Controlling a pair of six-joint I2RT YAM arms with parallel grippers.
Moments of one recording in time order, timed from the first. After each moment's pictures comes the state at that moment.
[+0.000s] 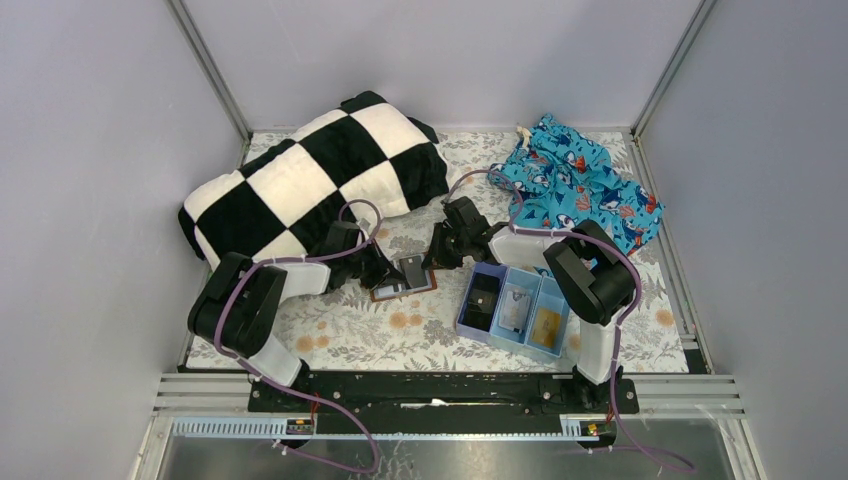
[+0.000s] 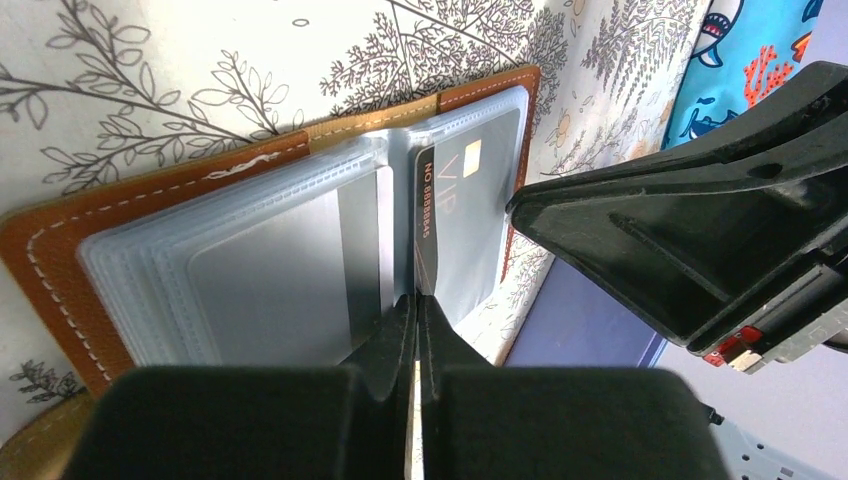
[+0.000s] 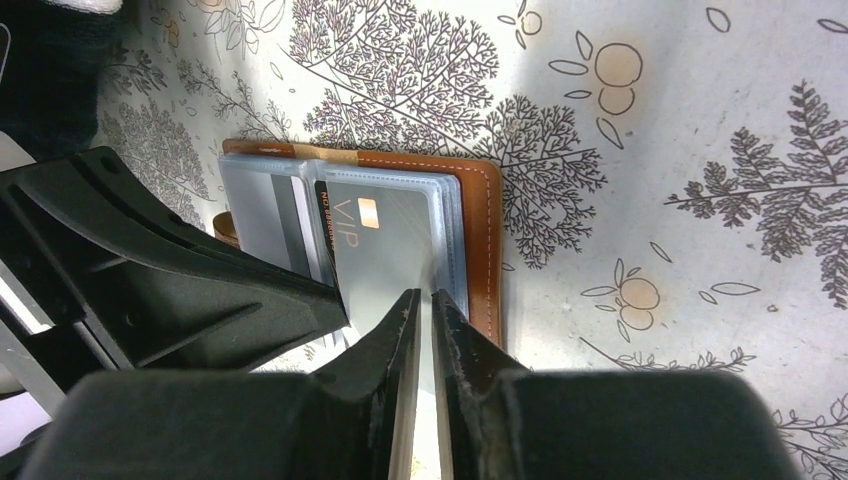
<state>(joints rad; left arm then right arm) -0.36 1.59 0.57 0.18 0.49 -0.92 0.68 1.92 1.09 -0.03 -0.28 0.78</state>
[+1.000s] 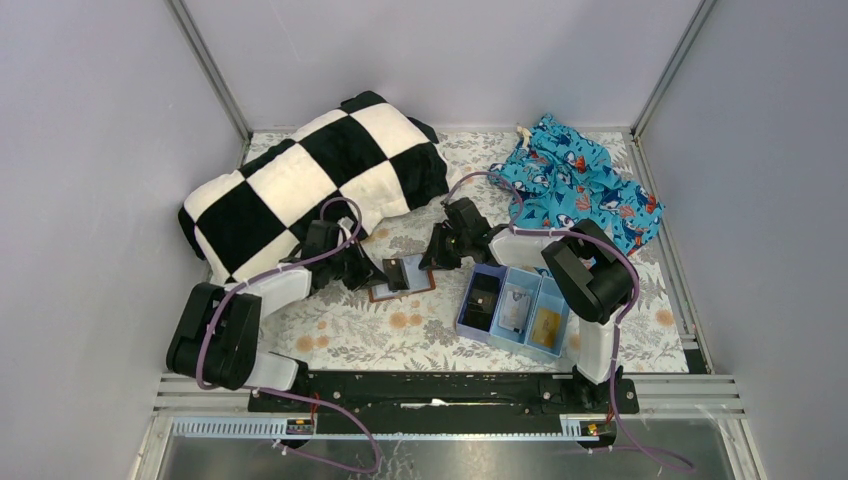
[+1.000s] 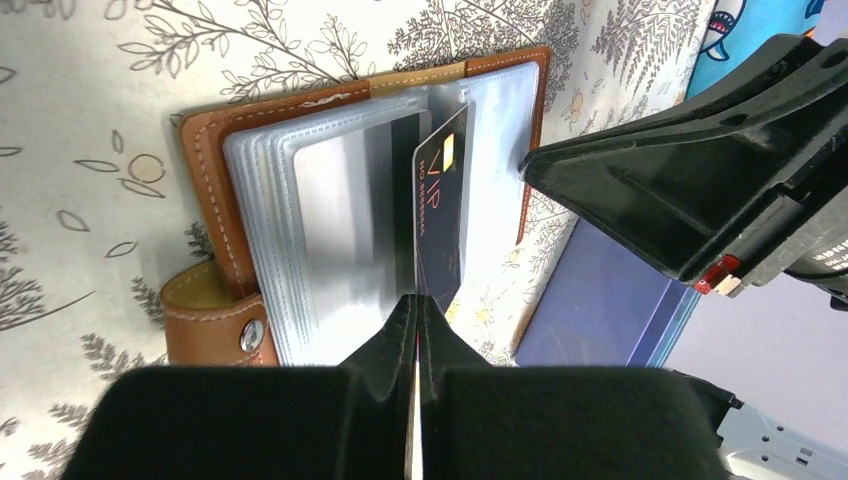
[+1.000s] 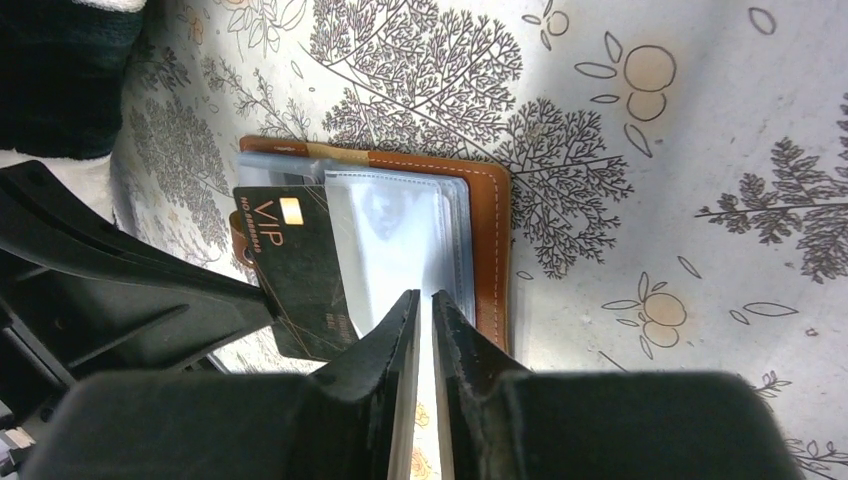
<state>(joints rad) -0.27 1.41 0.55 -0.02 0.49 -0.80 0.68 1.93 1.07 0.03 -0.32 0.81</state>
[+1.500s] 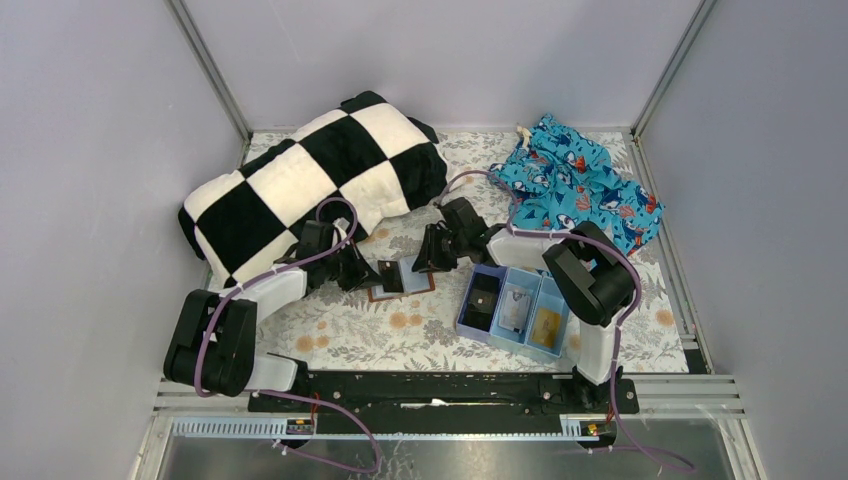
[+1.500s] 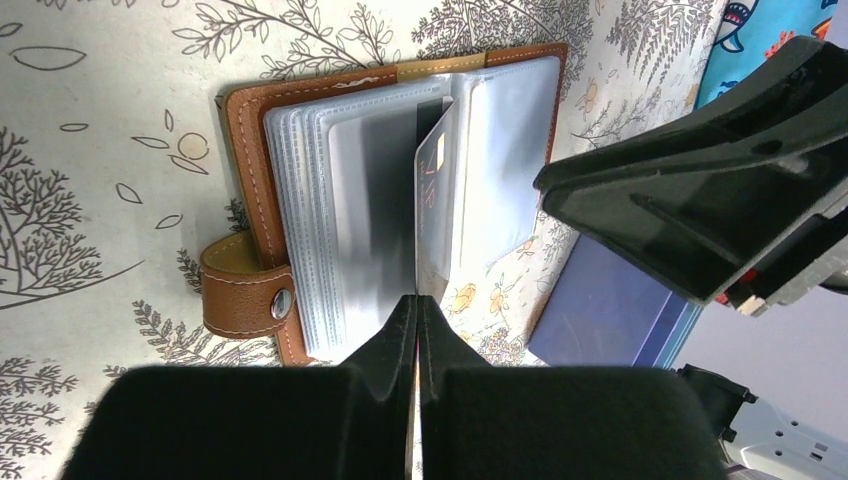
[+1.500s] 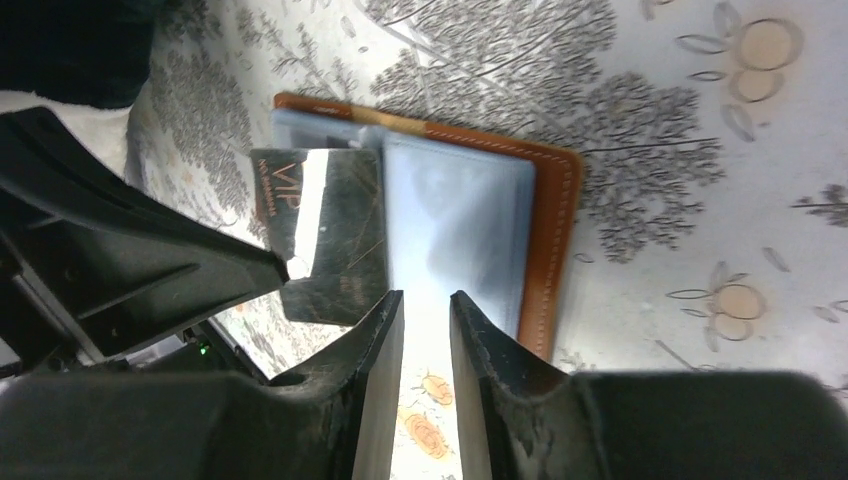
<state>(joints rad) -0.23 1.36 0.55 -0.10 0.50 -0.74 0.70 1.92 1.08 0.02 -0.36 0.77</state>
